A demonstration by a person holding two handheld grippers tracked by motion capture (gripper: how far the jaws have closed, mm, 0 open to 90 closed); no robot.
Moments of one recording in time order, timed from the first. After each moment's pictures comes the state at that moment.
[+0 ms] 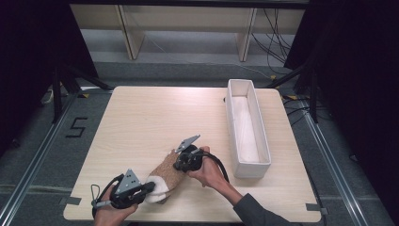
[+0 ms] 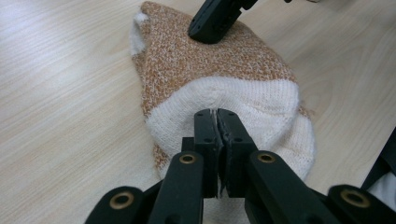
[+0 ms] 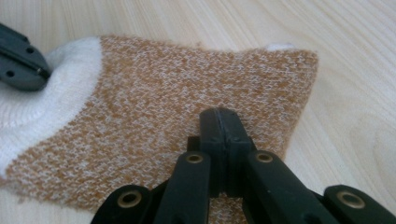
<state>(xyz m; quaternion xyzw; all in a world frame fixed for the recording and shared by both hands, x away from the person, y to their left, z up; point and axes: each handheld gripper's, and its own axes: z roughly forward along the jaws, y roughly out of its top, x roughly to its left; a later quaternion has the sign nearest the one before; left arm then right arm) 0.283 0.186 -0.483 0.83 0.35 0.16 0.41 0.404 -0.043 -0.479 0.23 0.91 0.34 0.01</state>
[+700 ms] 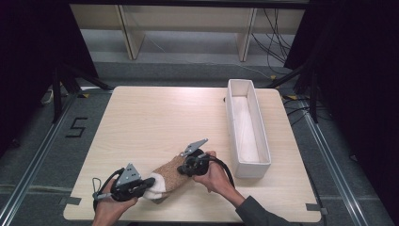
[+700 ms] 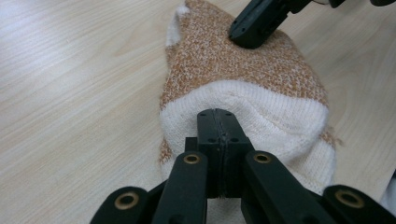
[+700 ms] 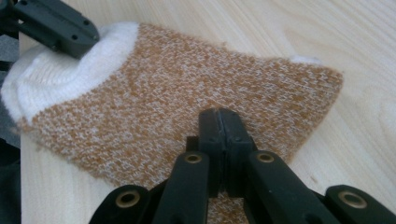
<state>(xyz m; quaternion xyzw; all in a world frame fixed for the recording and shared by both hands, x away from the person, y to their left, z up) 0.302 0.191 -0.484 0.83 0.34 0.15 0.41 0.391 -0.061 -0.480 0.23 0.91 0.35 0.00</state>
